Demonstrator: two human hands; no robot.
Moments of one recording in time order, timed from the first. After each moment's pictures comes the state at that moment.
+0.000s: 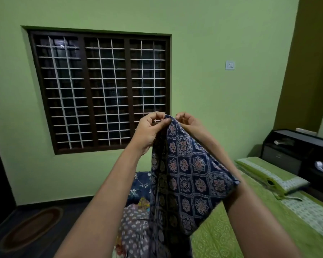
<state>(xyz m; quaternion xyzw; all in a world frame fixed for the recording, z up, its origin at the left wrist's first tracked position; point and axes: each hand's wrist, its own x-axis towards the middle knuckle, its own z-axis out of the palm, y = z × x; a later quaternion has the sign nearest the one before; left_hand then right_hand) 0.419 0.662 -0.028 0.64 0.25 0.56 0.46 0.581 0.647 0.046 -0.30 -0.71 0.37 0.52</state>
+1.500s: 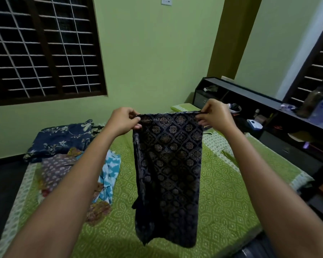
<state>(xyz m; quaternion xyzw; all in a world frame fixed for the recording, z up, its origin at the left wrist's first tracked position) 0.699 0.578 -0.159 0.75 0.46 0.33 0.35 0.982 0.472 -0.135 -0.72 -0.53 0.14 0.44</state>
